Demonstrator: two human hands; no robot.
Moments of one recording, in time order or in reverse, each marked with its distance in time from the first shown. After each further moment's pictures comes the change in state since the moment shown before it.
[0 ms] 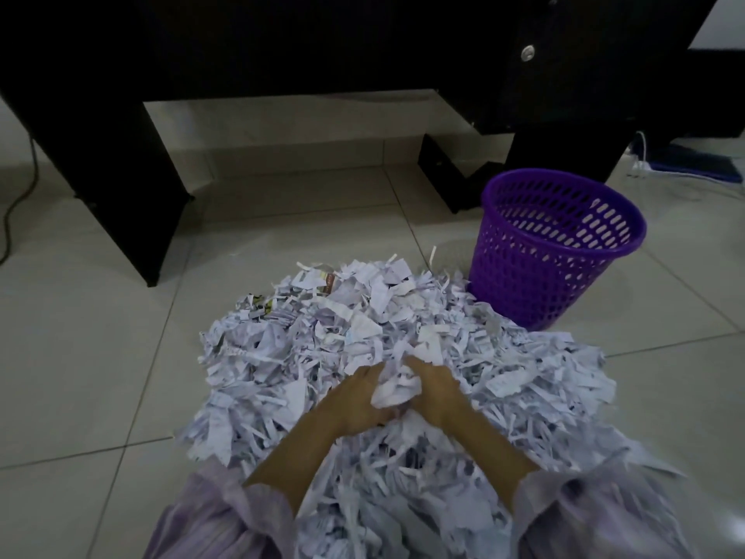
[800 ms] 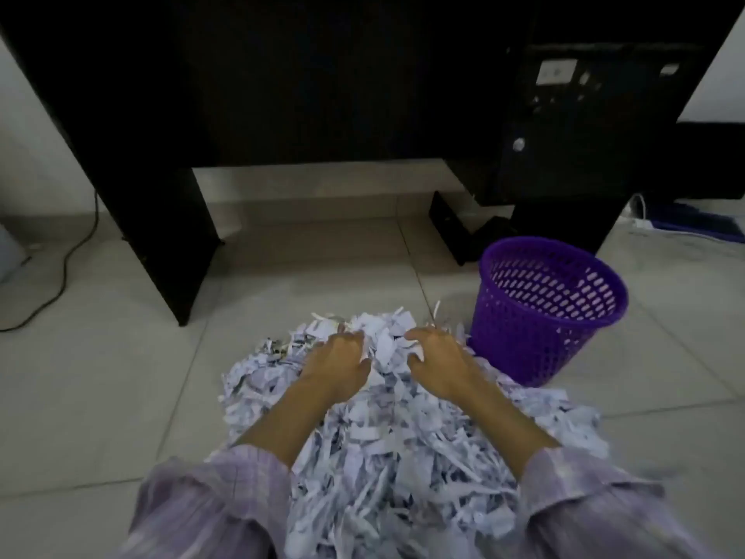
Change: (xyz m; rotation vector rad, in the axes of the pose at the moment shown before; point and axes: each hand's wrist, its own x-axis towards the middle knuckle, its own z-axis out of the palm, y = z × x) left_hand -0.021 0.070 -0.118 0.473 0.370 -0.102; right_hand 0.007 -0.100 -0.114 -0.296 0.127 -0.158
